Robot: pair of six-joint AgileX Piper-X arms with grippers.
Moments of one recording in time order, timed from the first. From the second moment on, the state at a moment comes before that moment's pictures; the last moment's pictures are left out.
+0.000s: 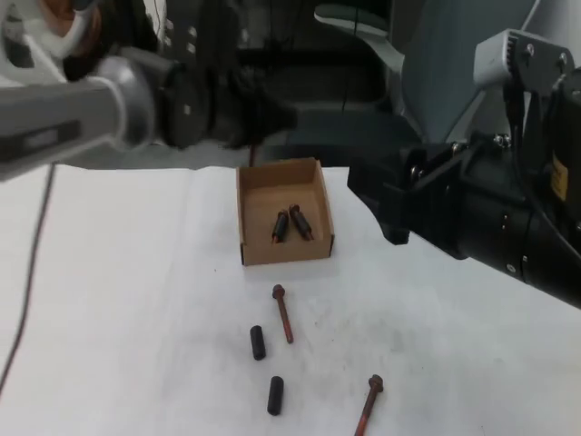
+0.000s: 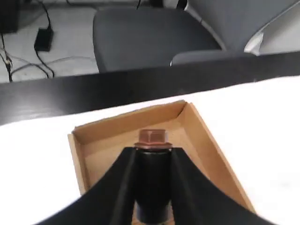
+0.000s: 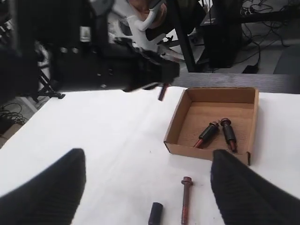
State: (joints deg) left arm -24.5 105.0 -75.6 12.4 0.0 -11.2; right arm 41.3 55.3 -41.3 9.8 5.7 23.3
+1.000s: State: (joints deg) left arm -25.5 105.4 -84.2 18.9 6.8 -8.7; right arm 42.0 62.2 -41.3 25.3 -2.8 29.2
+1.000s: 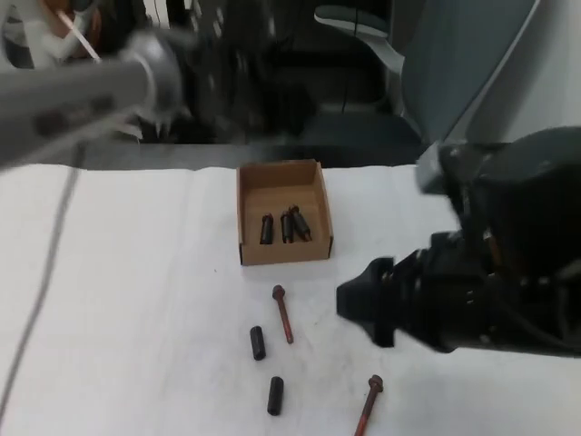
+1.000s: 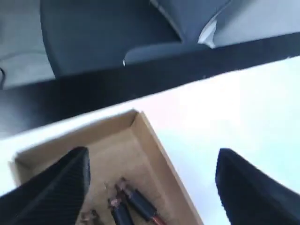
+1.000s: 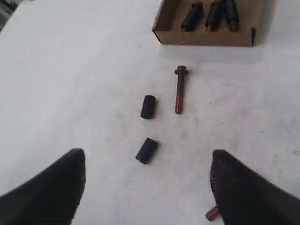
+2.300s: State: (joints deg) left arm -15.9 60.9 -50.6 27.1 0.0 -6.5; right arm 49.7 103.9 -61.3 29.9 0.4 40.3
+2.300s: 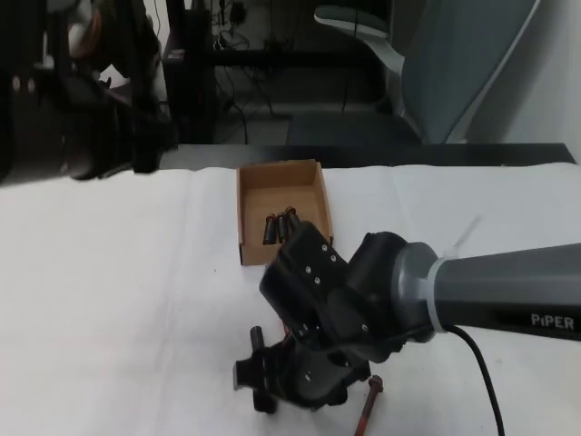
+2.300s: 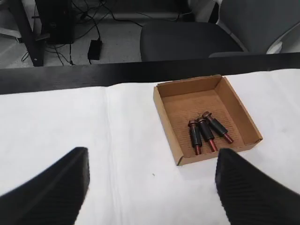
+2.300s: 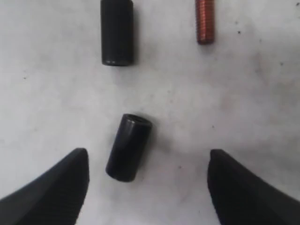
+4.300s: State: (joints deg) left arm -39.5 102.8 -59.1 20.3 -3.8 -35.6; right arm 41.9 63.2 -64.4 51.9 17.7 18.0
